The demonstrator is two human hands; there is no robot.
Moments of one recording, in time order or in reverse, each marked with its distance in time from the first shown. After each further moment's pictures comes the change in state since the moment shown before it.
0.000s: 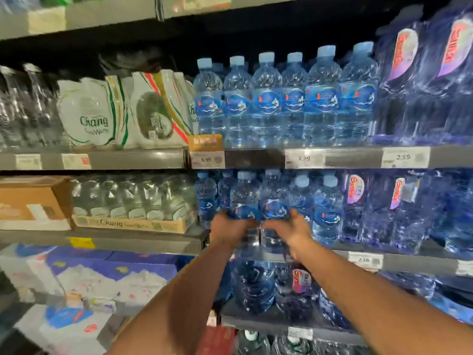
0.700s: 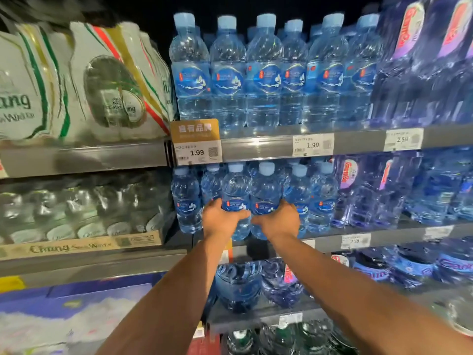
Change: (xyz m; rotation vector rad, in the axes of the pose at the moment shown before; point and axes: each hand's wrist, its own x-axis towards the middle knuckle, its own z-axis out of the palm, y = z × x) left_hand 0.081 -0.028 0.016 0.098 -0.139 0.176; right_hand 0.035 0.005 0.060 -0.380 0.436 0.036
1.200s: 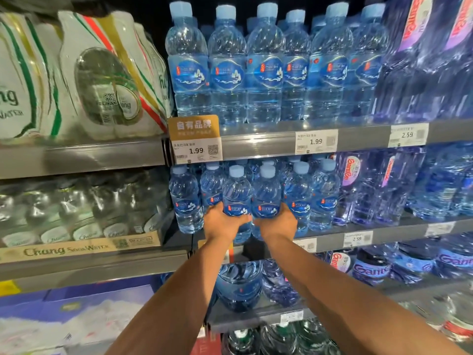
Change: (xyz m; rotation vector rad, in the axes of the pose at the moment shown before) left_hand 0.002 -0.011 0.006 -0.002 -0.042 -0.021; right_hand 0.003 0.010 0.022 0.179 0.062 0.097
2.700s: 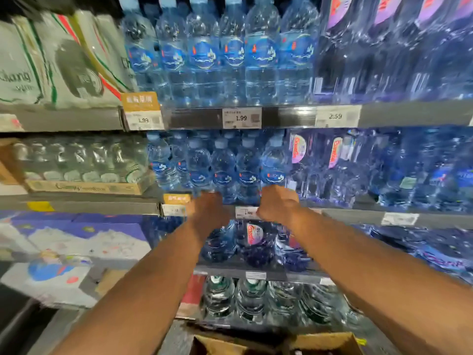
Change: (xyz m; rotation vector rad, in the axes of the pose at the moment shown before) left_hand -0.134 0.090 0.066 1.085 -0.116 -0.019; right_hand 0.043 0.029 -0.178 -1.049 -0.562 -0.648
